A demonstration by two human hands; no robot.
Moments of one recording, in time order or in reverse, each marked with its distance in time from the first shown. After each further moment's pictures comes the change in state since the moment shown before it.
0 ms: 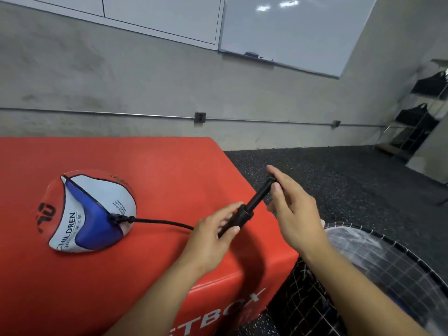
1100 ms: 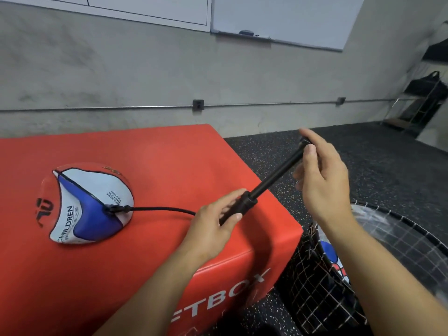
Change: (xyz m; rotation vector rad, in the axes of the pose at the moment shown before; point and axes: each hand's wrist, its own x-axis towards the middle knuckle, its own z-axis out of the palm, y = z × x) left_hand -0.005 0.003 0.007 0.082 -0.031 0.010; right_hand 0.013 0.009 -0.033 0.054 0.257 0.047
